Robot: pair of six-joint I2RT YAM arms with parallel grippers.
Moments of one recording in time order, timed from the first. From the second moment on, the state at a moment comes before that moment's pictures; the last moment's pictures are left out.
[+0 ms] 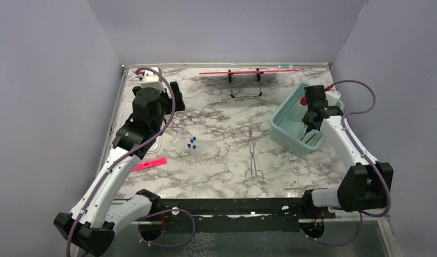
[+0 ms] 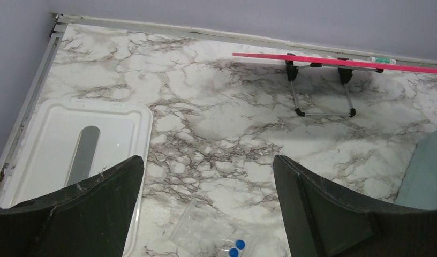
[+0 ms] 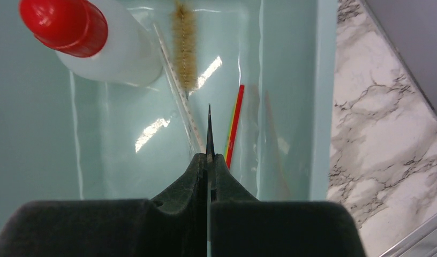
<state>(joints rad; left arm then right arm) -0.43 0.98 1.10 -0.38 -0.37 -0.27 0.09 1.32 1.06 -0.70 0.54 0.58</state>
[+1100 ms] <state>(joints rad) -0.43 0.97 1.10 -0.39 -0.37 -0.28 0.09 1.20 1.15 -0.69 0.29 0.49</state>
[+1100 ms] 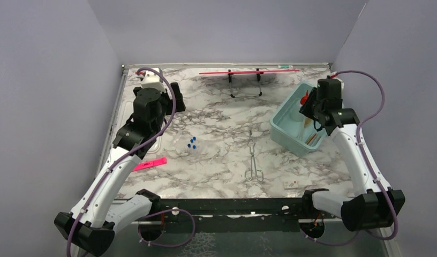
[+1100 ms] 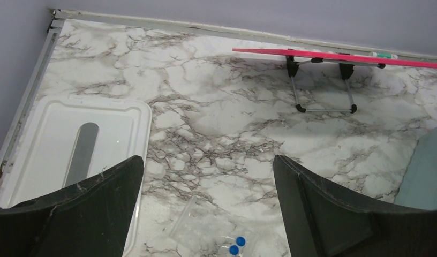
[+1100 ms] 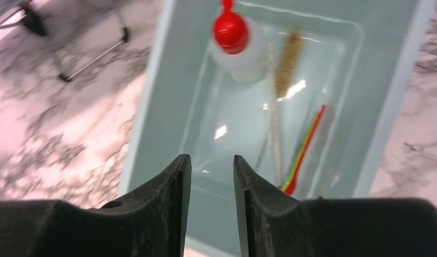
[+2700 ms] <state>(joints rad) -0.53 1.10 1.00 -0.13 0.40 -0.32 0.67 1.85 1.08 -0.21 0.49 0.59</state>
